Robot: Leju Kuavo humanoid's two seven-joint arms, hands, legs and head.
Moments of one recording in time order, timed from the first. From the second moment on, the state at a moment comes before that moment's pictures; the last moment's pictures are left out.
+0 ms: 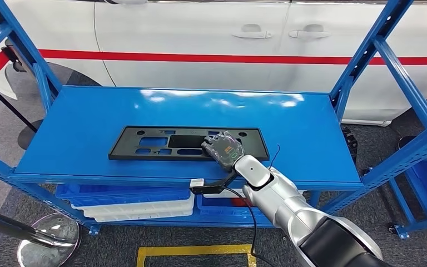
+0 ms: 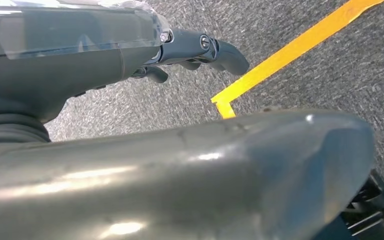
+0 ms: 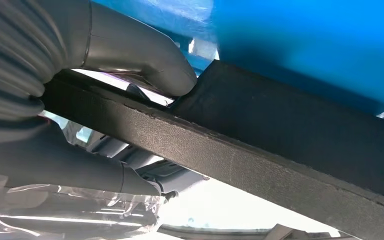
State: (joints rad) left arm -0.14 -0.22 0.97 -0.20 -1.41 0.12 -0.09; right arm -0.80 0.10 0.68 -0.45 1.40 -0.52 -0.16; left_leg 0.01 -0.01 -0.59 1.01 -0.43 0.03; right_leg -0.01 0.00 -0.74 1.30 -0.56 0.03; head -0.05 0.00
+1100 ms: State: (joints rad) left arm -0.13 -0.20 0.97 -0.20 -1.39 0.03 -0.13; right arm -0.53 -0.04 0.49 -1.48 0.09 0.32 -0.68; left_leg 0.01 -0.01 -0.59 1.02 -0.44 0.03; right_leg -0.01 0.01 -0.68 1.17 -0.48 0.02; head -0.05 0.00
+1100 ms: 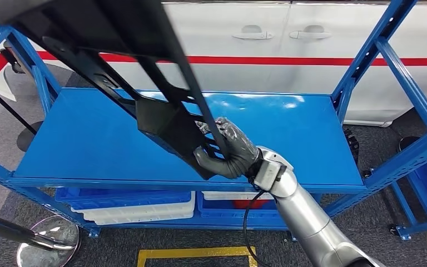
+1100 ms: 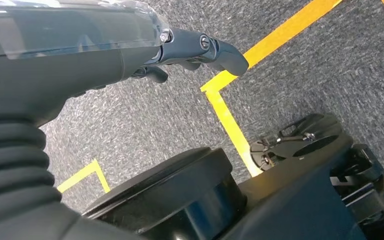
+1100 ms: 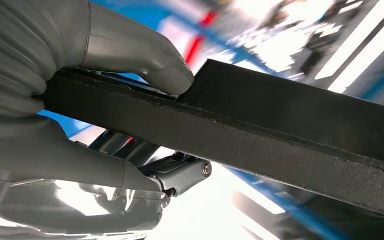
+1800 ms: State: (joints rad) left arm -0.13 -0.20 0.98 -0.20 -1.36 0.16 -0.13; right arm -0.26 -0.04 0.46 -1.69 -0.06 0.52 -0.62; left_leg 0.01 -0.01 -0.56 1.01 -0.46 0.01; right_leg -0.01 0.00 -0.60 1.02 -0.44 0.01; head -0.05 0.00
